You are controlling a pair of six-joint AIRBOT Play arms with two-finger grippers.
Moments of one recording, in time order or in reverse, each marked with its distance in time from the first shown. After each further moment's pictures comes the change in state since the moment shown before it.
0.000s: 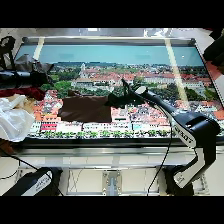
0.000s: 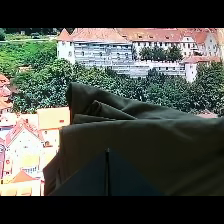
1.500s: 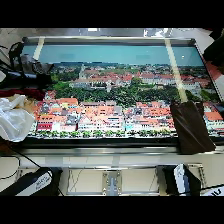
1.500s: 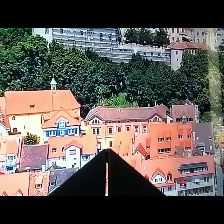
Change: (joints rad) left arm 0.000 -0.080 -0.001 -0.060 -0.030 -0.032; right arm -1.211 1.044 -0.322 -0.350 0.411 0.120
